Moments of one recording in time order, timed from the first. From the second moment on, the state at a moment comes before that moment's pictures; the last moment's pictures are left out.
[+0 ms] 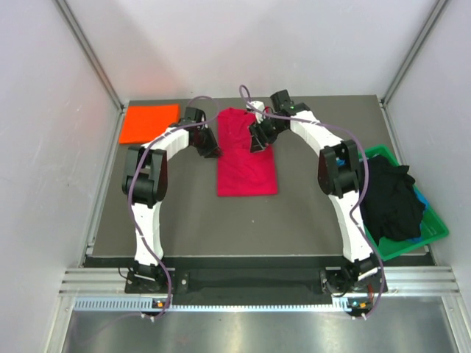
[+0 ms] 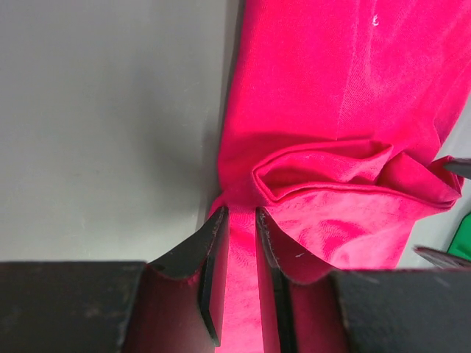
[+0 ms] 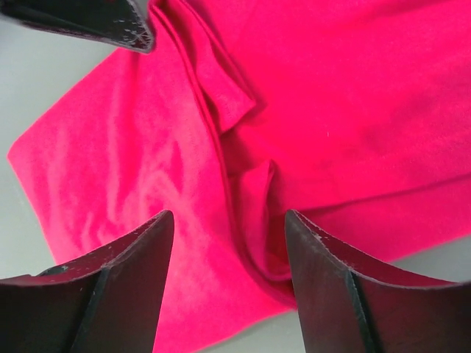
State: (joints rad) left arm -0.22 2.17 1.62 -0.44 0.31 -0.63; right arm 0.39 2.41 2.16 -0.78 -0.64 -0.37
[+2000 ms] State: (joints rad) left arm -0.22 1.83 1.34 -0.49 0.30 -0.54; right arm 0.34 1.86 1.49 -0.46 -0.29 0.29
